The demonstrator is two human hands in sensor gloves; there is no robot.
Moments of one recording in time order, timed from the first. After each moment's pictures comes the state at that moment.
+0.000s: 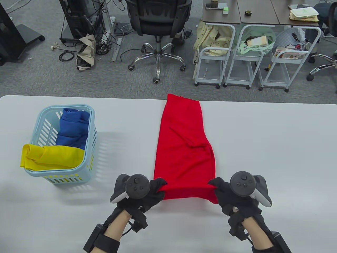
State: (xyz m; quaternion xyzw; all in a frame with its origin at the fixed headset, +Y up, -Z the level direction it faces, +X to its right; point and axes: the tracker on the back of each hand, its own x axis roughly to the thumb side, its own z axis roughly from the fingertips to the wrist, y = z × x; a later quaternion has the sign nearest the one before) left_hand -0.135 -0.726 -0.284 -0.12 -0.28 0.35 0.88; right_hand 0.197 -0.714 -0.267 0.14 0.17 0.92 0.32
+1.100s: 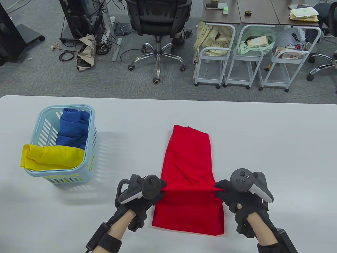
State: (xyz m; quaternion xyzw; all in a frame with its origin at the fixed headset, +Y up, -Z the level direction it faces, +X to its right) left_hand -0.110 -0.725 -0.288 -0.19 -0.23 0.06 0.95; right_hand 0.212 -0.734 -0.285 0.08 0.25 0.94 0.20
